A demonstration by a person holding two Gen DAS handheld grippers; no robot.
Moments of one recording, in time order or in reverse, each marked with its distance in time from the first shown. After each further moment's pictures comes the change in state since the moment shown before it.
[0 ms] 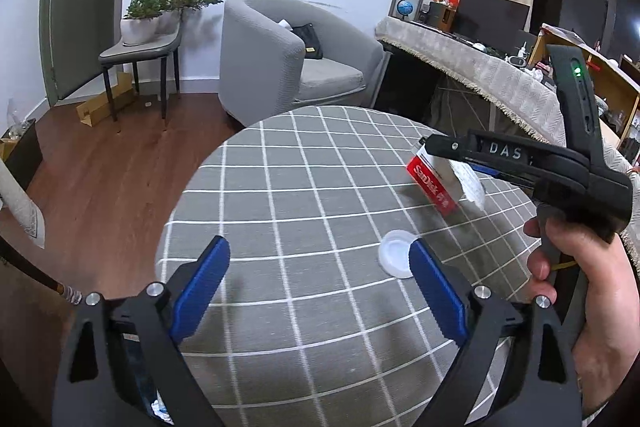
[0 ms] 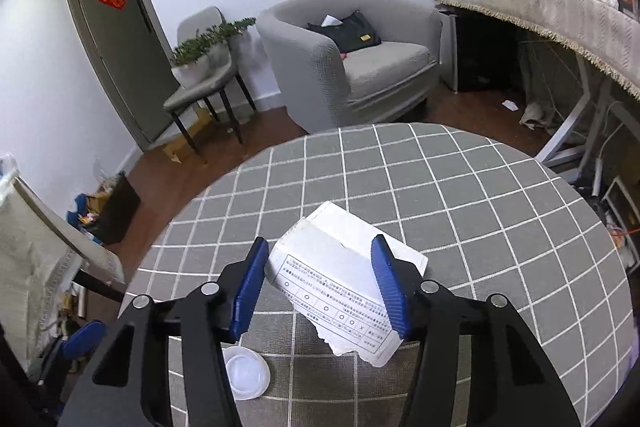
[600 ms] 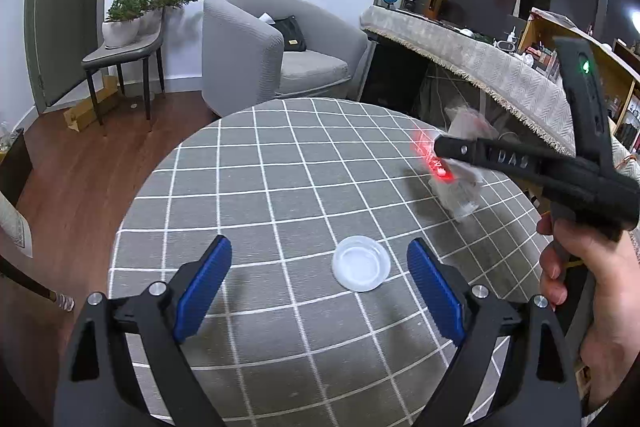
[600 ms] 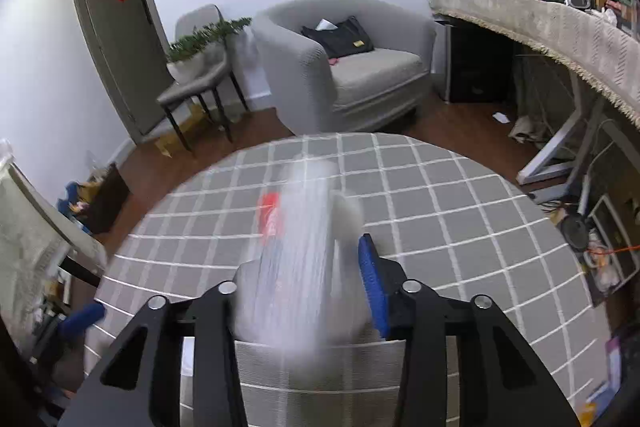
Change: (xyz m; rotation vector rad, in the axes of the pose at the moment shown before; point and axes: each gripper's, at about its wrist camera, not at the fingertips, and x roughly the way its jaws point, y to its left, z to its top) left arm 0.025 -0.033 0.003 0.038 0.032 -0.019; right arm -0.006 -0.037 0.005 -0.067 0.023 -0.074
